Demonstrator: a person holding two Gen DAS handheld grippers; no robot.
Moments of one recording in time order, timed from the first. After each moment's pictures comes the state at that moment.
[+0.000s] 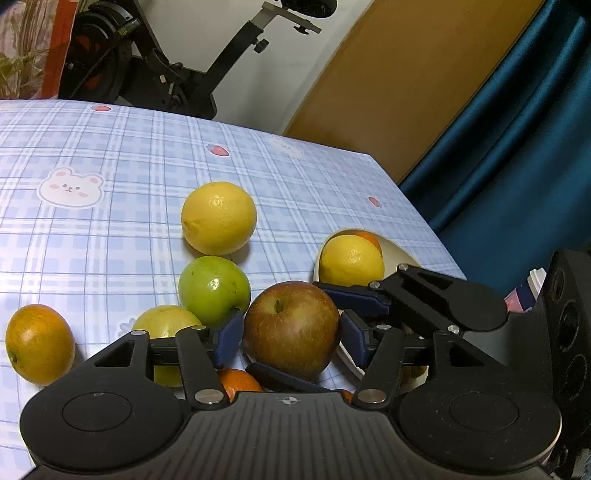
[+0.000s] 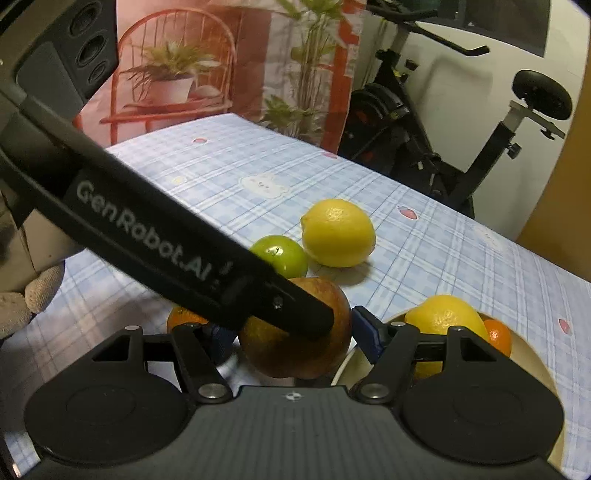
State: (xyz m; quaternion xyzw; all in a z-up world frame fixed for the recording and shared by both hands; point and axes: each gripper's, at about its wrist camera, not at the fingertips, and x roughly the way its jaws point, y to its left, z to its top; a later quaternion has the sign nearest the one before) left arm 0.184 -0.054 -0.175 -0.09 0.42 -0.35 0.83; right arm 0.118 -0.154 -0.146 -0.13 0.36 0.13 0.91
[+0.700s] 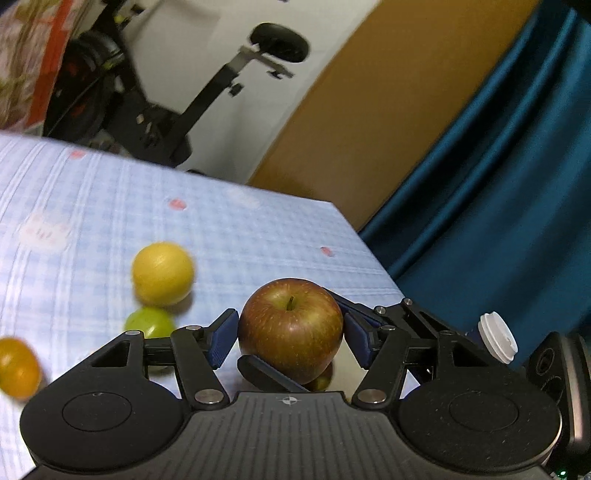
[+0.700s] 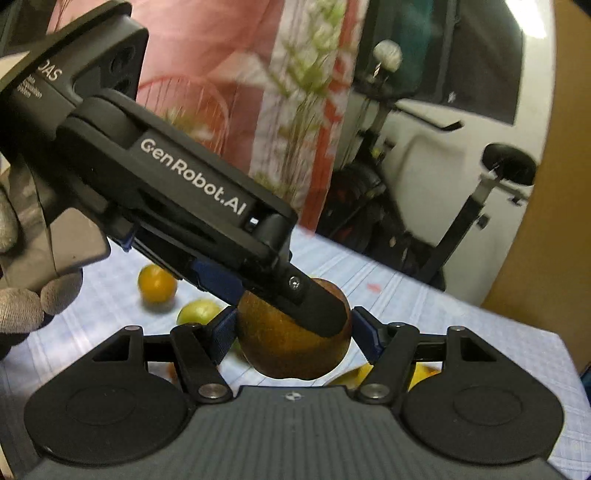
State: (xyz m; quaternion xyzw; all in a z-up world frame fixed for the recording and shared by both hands) left arm 0.170 -0.071 -0.128 -0.13 0.36 -0.38 0.84; right arm 0.072 -0.171 -0.123 -0.12 0.21 0.10 0.97
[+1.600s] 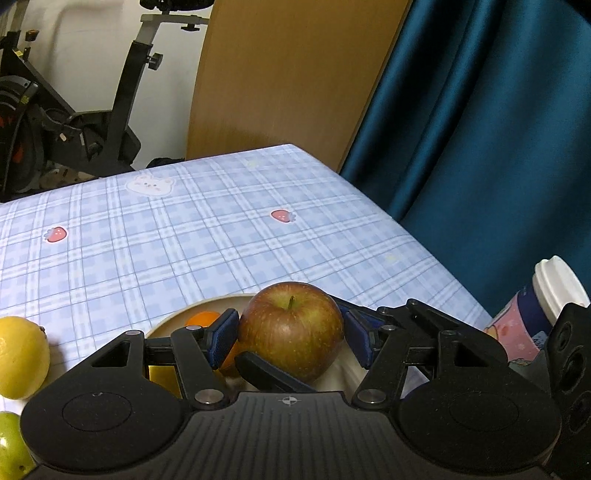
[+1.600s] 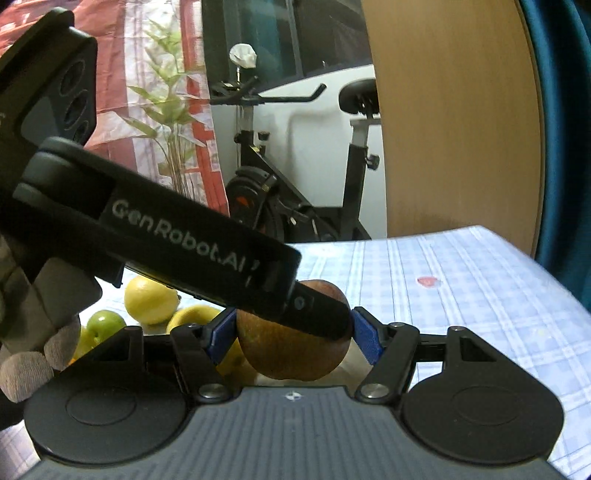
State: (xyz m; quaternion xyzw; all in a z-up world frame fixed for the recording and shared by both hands) left arm 0.204 -0.240 -0.151 0.03 0.39 -0.40 0.83; right arm 0.055 -0.320 -0.143 0.07 0.21 -0.02 0.98
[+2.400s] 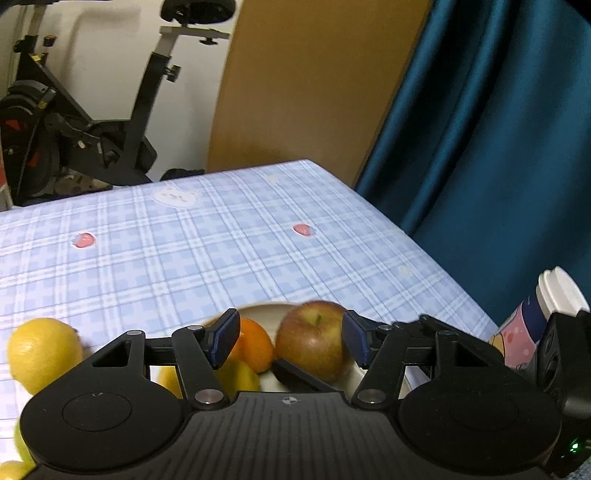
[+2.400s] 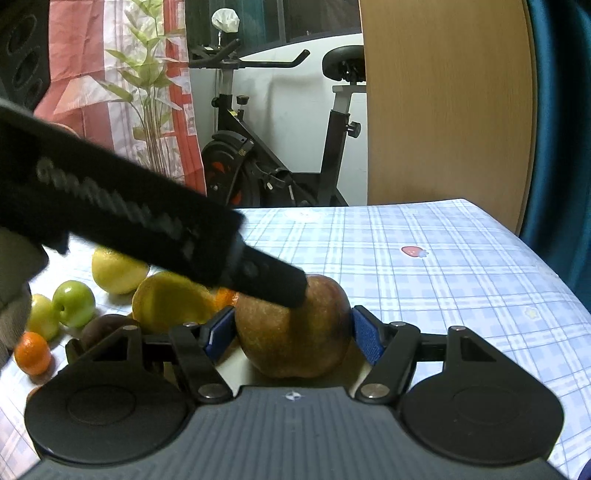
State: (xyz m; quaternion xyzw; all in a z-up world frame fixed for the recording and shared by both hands) left arm 0.204 -0.213 -0.136 0.02 0.37 -0.38 0.85; right arm 0.068 -0.315 -0.150 0.04 0.27 -0.06 0.96
